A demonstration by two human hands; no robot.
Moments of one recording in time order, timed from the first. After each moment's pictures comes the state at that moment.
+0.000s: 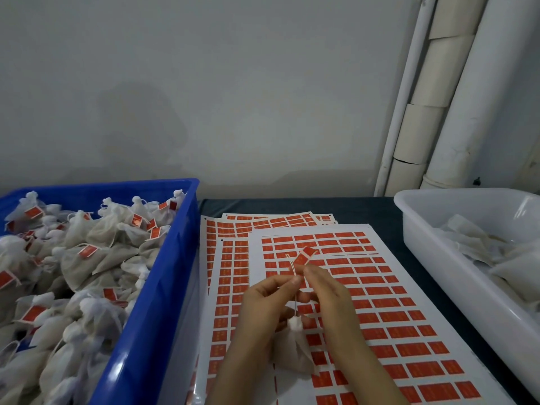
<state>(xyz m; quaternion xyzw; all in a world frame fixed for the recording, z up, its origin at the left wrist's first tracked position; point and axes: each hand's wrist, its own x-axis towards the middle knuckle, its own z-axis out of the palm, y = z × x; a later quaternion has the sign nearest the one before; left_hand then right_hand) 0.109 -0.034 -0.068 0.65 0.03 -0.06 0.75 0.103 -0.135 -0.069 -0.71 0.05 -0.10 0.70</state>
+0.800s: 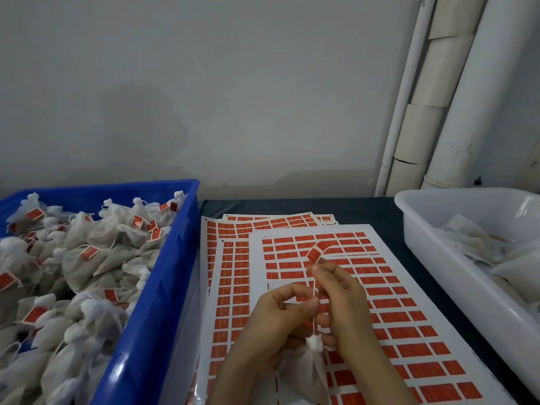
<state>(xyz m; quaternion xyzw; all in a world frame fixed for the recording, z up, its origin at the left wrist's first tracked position) 0.097 -0.027 -0.060 0.62 -0.09 -0.22 0.75 0.103 -0.145 -0.068 -0.65 0.09 -0.15 0.74</state>
